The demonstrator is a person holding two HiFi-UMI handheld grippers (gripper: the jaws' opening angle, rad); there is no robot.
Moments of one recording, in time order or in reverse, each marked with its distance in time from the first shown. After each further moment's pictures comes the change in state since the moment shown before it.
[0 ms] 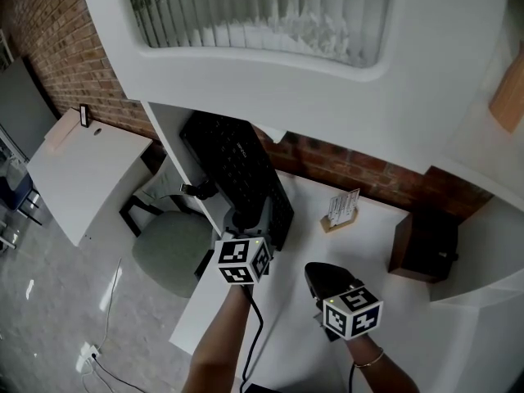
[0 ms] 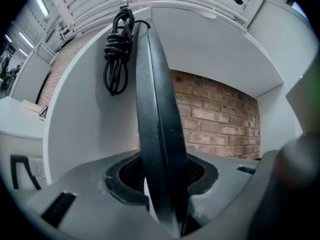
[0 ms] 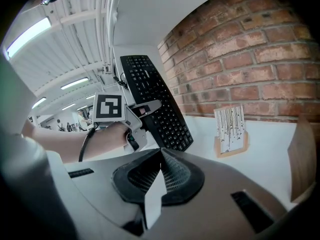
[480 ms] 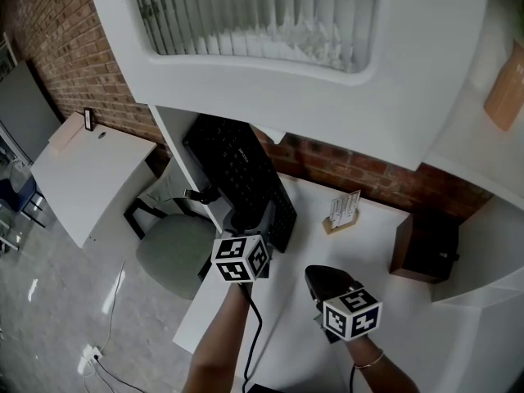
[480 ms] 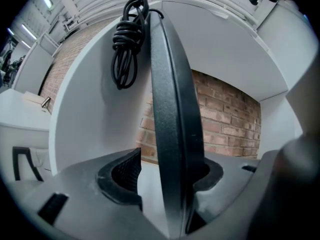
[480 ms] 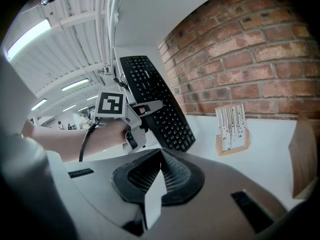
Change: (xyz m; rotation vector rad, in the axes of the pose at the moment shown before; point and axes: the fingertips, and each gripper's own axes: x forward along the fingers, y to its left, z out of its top) left arm -0.004 0.007 -0.007 -0.065 0.070 0.002; right arm -0.003 0.006 -0.003 0.010 -0.004 0.011
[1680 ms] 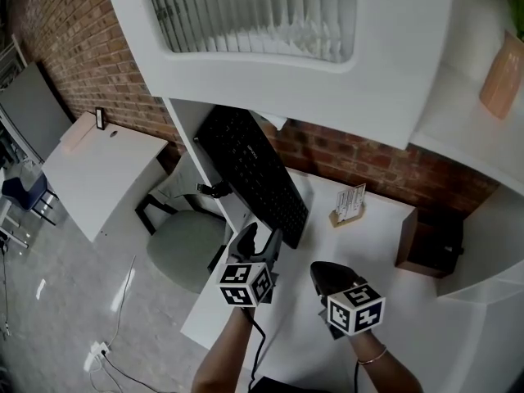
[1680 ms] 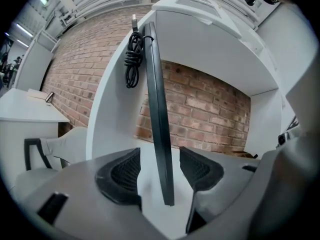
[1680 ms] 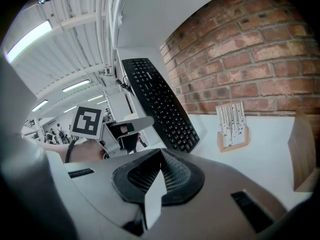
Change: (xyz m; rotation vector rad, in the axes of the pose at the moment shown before) left arm -0.070 -0.021 -0.041 -0.013 0.101 -0.008; right arm -0.009 0.009 -0.008 0.007 -0.006 0.008
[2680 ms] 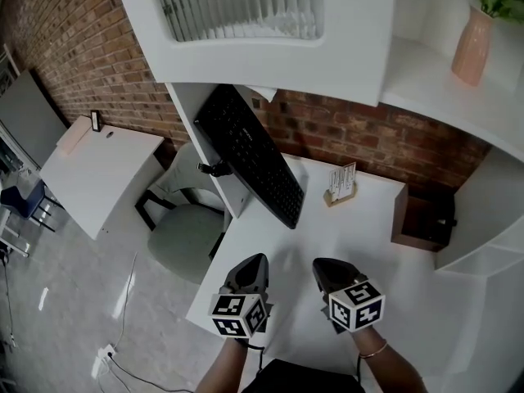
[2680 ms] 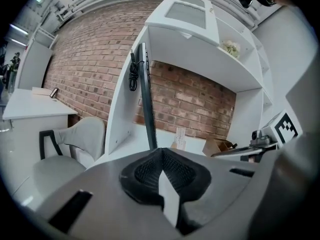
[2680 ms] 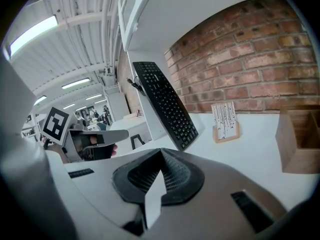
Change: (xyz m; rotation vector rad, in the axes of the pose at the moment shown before) left arm -0.114 -0.036 -0.036 -0.001 0.115 -0.011; right arm -0.038 0.024 -0.031 -0.028 -0.034 -0.042
